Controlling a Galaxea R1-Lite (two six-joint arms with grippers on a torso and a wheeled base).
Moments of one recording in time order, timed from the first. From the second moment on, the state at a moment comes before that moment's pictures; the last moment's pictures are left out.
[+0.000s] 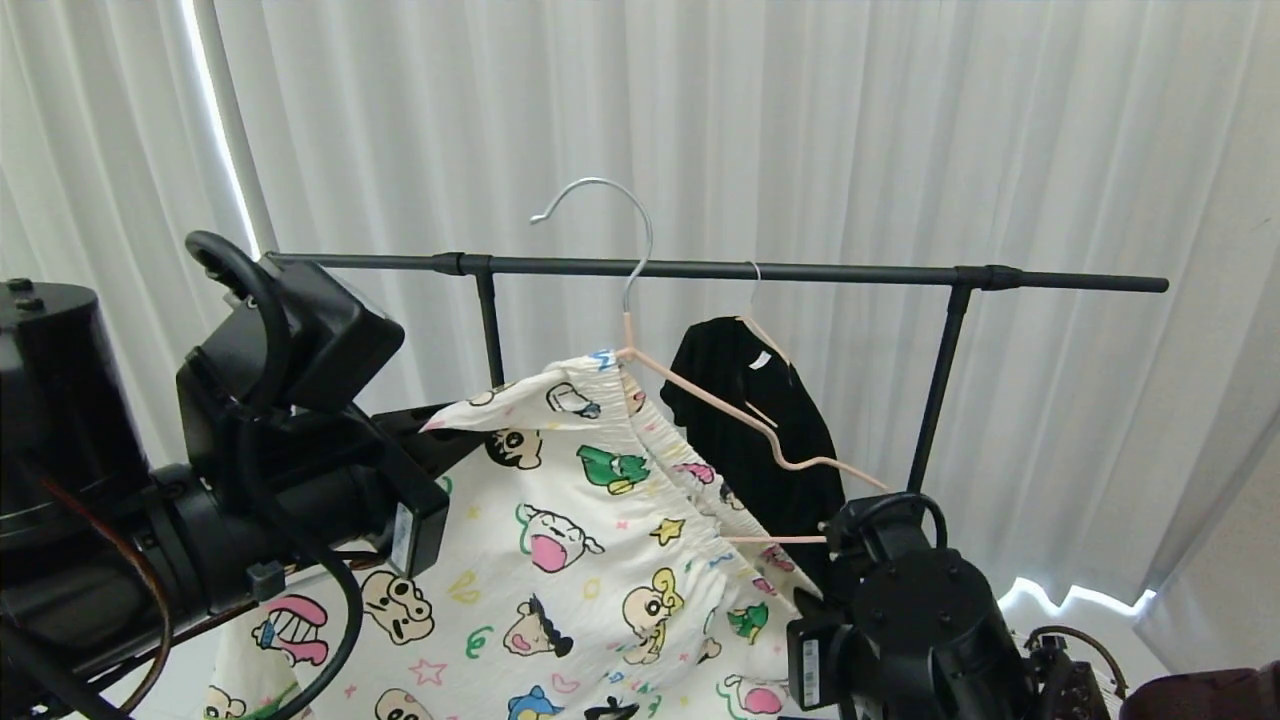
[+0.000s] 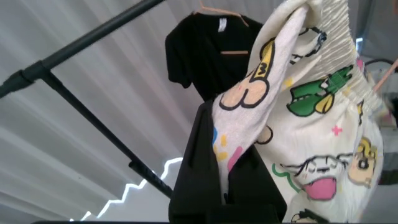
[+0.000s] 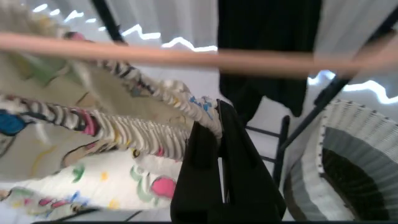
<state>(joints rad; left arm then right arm) -0.57 1.28 -0.65 -0.43 0.00 0.36 1.05 1.80 -0.57 -0.65 -0.58 0.53</state>
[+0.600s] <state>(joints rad) -0.45 1.28 -0.45 -0.69 0.00 0.39 0.90 1.73 -0.55 -0.65 -0.58 0.50</state>
